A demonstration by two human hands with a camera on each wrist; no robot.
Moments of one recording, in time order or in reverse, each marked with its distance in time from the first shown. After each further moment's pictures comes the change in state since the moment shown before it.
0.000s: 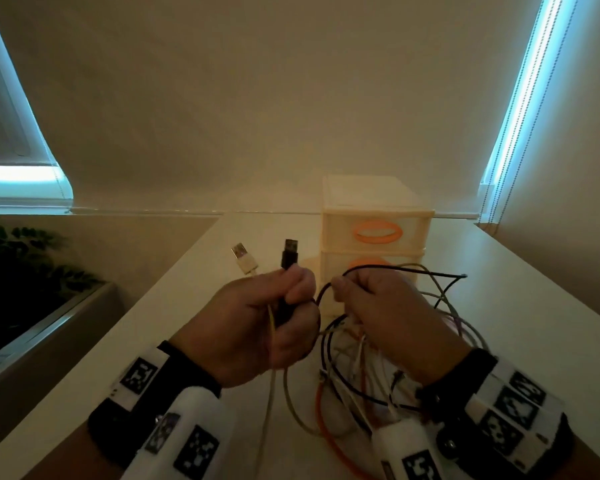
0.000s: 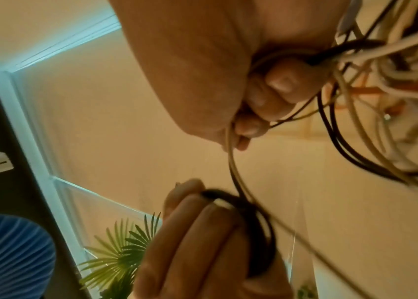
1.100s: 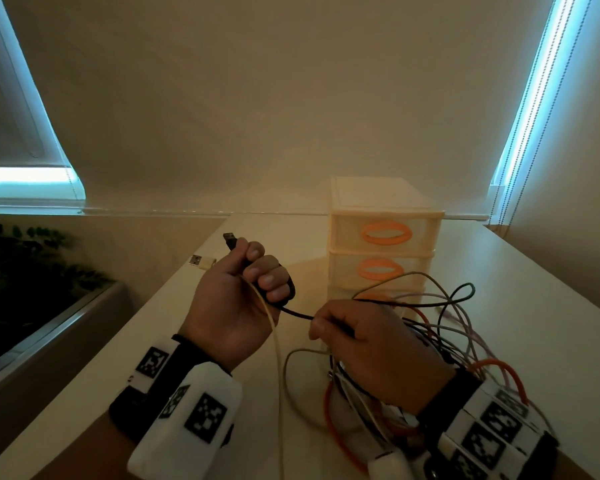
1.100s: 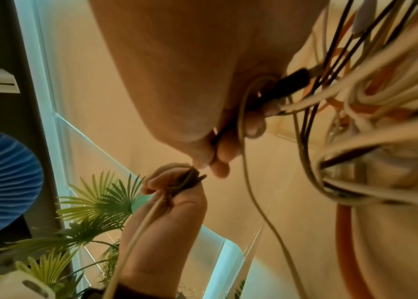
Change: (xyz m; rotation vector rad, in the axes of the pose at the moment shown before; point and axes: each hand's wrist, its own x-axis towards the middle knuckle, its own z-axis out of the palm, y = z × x) left_hand 0.007 0.007 -0.016 -0.382 0.464 0.353; right_hand -0.017 0.008 0.021 -0.174 -0.239 -0.223
